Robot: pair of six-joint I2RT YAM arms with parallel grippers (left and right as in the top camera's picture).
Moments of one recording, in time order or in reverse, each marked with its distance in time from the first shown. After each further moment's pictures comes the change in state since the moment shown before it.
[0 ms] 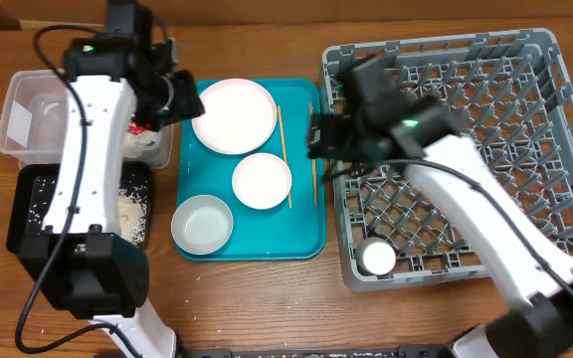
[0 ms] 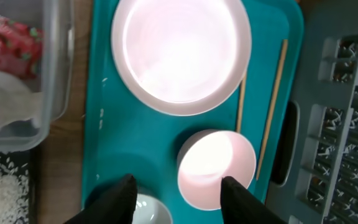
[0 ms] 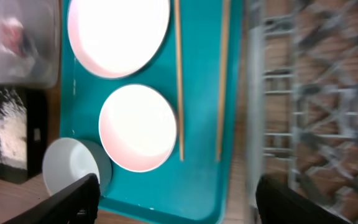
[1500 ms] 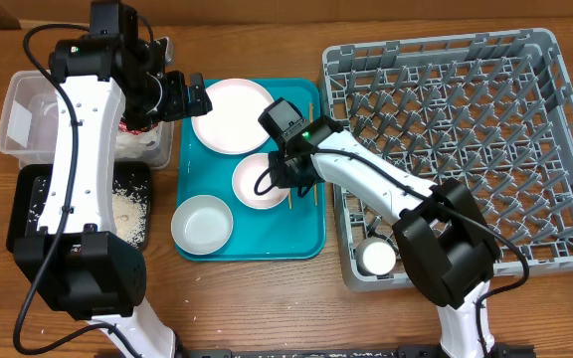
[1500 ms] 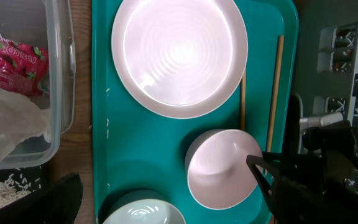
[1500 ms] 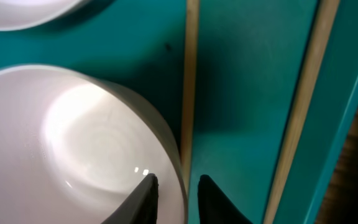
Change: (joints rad) left arm 0.027 0.000 0.000 0.011 0.027 0.106; right arm 0.124 0.404 -0.012 0.188 0.055 -0.010
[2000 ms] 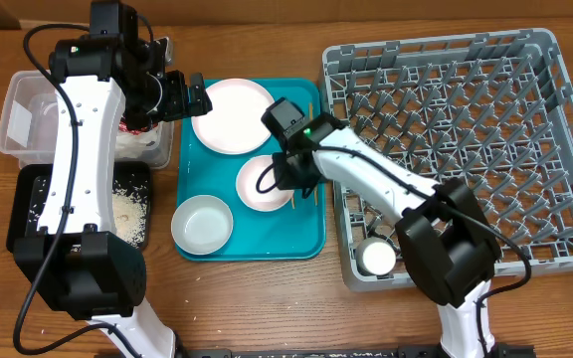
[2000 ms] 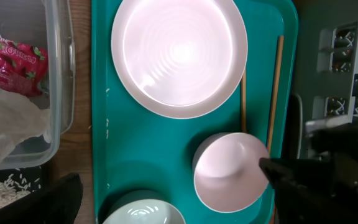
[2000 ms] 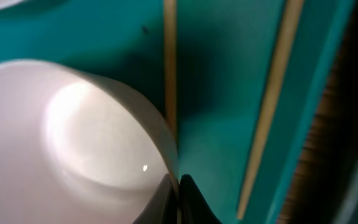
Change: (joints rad) left arm 0.000 0.000 0.000 0.000 0.002 0.000; right arm -0.021 -0.002 0.046 -0.109 0.003 -0.014
